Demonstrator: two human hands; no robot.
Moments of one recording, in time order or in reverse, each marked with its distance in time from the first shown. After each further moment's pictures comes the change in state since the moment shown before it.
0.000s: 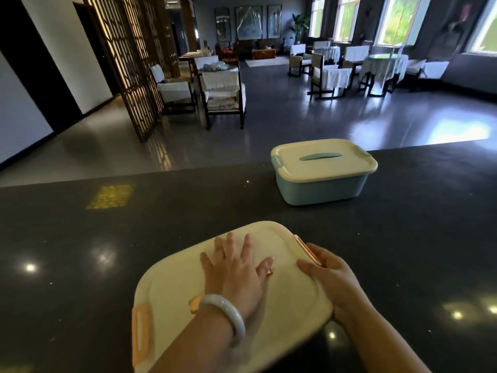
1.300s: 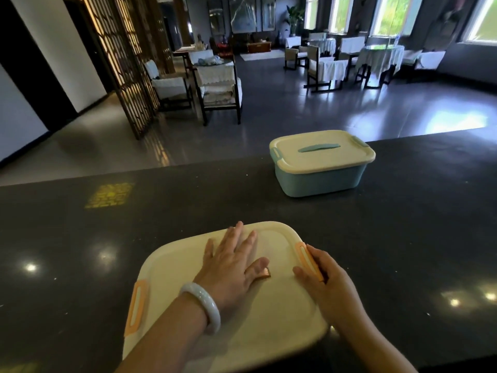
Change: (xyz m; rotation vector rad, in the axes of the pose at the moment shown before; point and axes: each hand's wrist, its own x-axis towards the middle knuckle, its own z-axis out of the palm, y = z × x) left_hand -0.009 -0.031 -0.008 -0.053 -0.081 0.270; right_hand -0.028 0.032 0.003 -0.392 0.043 -0.266
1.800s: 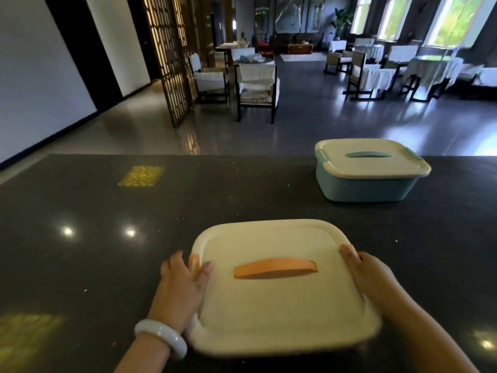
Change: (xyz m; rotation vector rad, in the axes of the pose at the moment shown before) left_hand -0.101 -0.097 0.008 -0.659 0.294 -0.735; right_hand 0.041 -0.015 0.007 -0.402 -0.020 0.210
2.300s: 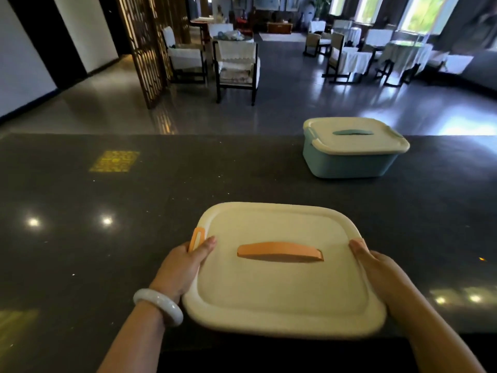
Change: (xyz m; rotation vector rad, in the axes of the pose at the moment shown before) left_hand 0.013 -0.016 -0.006 -0.374 -0.356 -0.002; right_hand -0.074 0.004 -0.005 0.263 -0.023 0.216
